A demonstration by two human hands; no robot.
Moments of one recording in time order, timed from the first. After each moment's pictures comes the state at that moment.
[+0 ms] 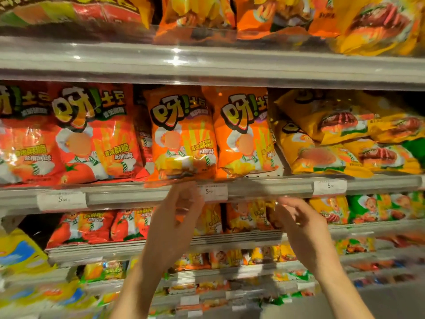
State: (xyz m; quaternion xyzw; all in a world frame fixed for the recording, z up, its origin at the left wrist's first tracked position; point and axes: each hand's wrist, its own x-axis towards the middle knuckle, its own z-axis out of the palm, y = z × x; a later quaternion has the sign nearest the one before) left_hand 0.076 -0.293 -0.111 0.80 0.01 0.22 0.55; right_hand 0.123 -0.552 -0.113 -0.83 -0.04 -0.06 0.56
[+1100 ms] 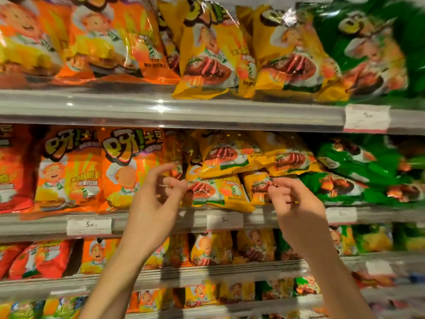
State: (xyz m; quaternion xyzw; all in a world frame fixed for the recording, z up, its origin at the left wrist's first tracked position) left_hand 0.164 -0.503 -0.031 0.78 0.01 0.33 0.53; right_hand 0.217 -0.761 -0.032 -0.83 -0.12 -0.25 0.48
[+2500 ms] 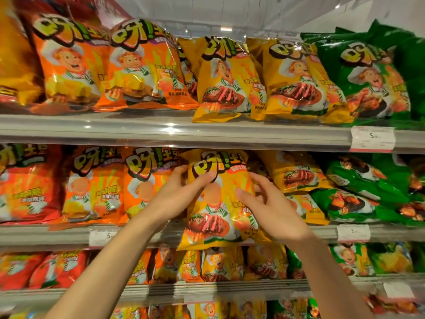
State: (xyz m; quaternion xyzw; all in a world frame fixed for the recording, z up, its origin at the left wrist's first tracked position) left_hand 0.201 -0.483 0.017 0.81 0.05 0.13 0.56; right_hand 0.234 -0.707 0.003 -0.80 -0.21 -0.01 0.56
